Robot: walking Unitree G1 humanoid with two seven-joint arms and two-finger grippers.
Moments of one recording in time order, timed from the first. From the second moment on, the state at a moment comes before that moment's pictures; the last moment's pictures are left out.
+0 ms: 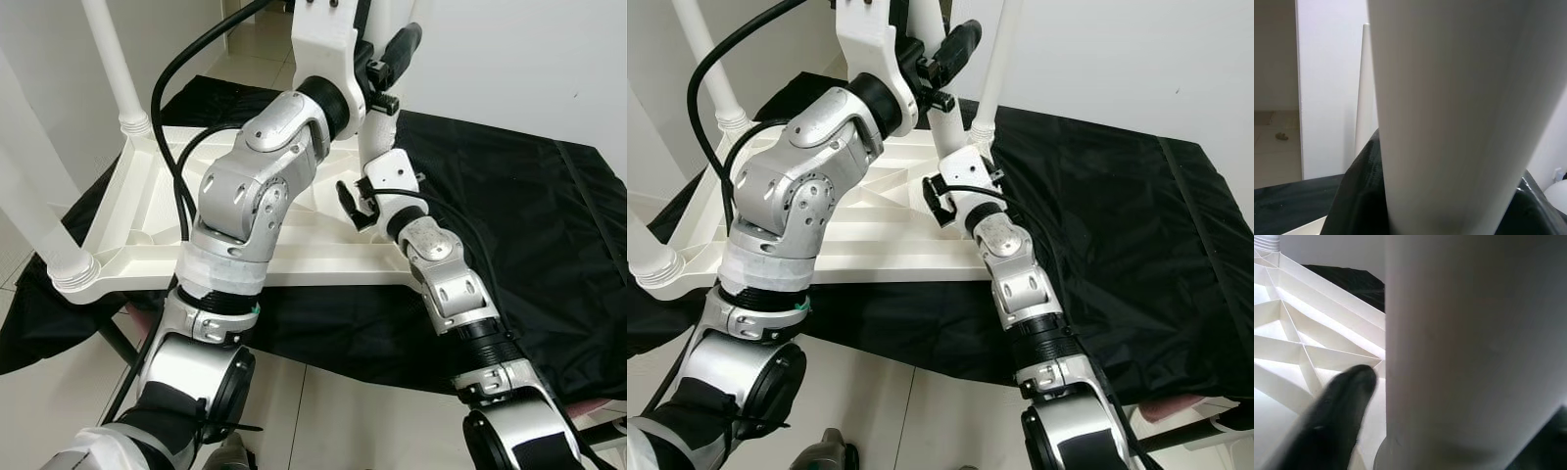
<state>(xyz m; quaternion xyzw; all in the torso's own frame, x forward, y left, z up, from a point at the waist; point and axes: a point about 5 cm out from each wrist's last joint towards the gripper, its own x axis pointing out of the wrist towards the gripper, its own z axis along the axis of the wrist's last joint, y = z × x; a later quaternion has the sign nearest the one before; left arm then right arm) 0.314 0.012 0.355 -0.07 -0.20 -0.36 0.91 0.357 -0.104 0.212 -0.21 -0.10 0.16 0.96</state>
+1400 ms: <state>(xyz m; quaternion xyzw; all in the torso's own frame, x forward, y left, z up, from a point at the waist) 0.314 0.012 0.354 -0.08 -0.20 -0.36 0.91 0.353 -0.105 0.209 -0.24 -0.10 0.19 0.95</state>
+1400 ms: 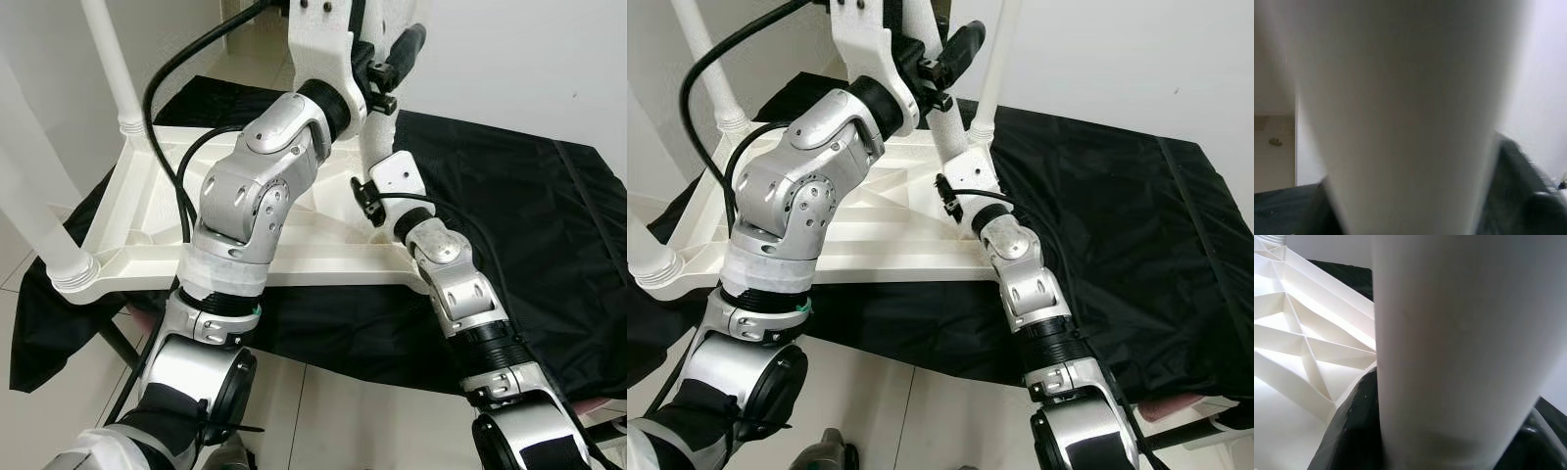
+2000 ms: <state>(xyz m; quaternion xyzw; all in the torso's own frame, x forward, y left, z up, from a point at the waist) 0.306 0.019 0.337 -0.11 -0.19 -0.37 0.90 0.355 -0.098 0.205 -0.12 -0.08 0.16 0.98</state>
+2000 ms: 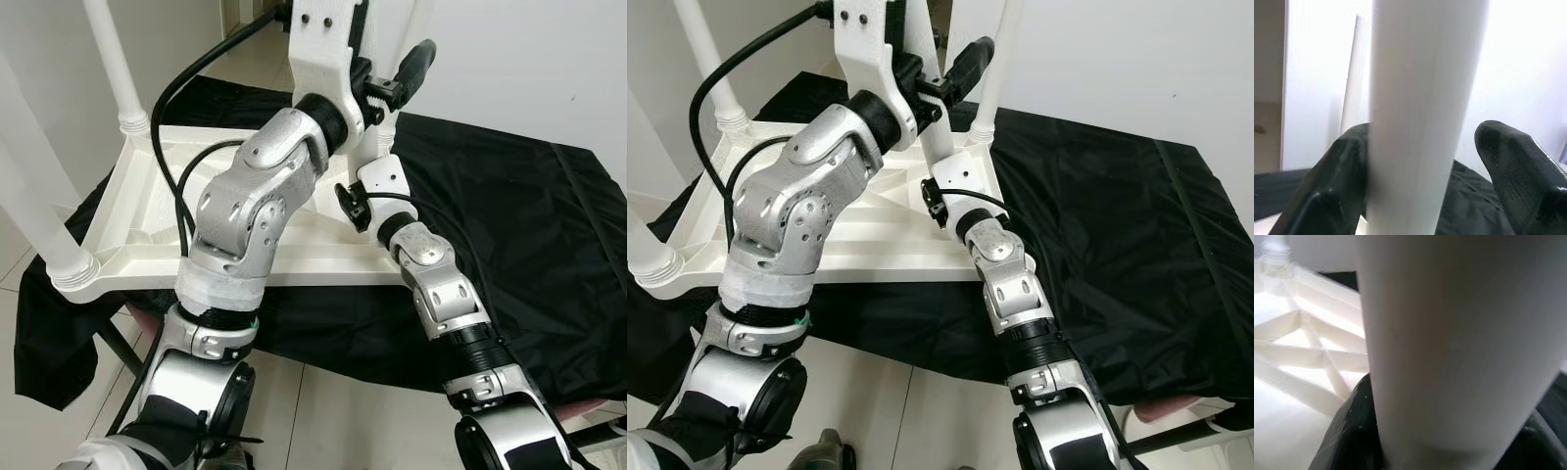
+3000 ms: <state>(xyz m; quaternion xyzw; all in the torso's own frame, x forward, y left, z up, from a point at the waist) 0.324 0.052 0.231 -0.02 -0.06 -0.28 0.96 0.341 -0.164 0.178 0.01 -0.06 0.00 1.00</state>
